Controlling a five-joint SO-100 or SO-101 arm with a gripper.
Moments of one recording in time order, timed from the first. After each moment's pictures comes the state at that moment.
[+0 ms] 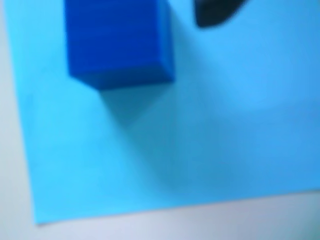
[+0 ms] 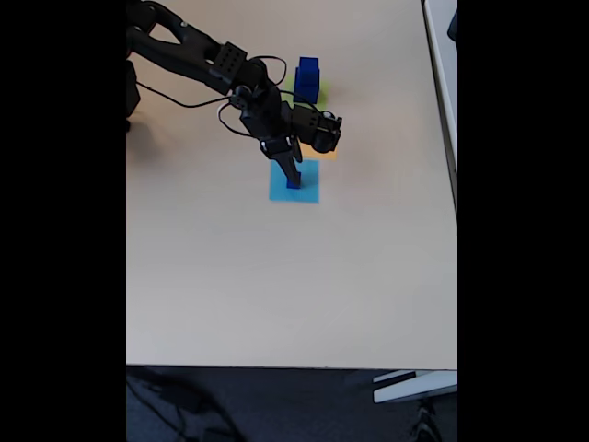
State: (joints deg) arm 22.3 69.5 83.5 42.9 72.9
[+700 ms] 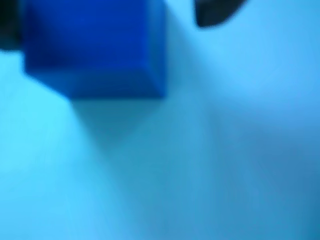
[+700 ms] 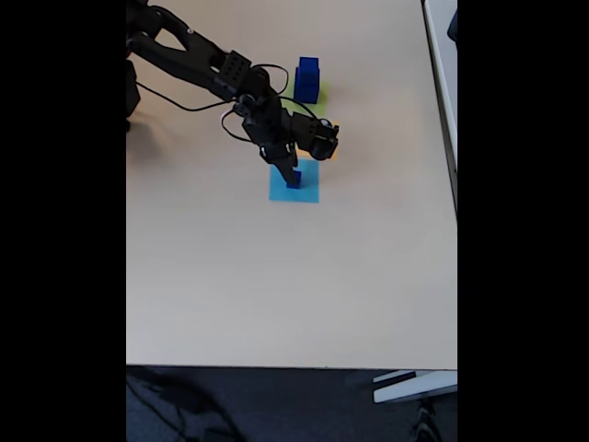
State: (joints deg) arm 21.8 65.2 83.5 42.4 72.9
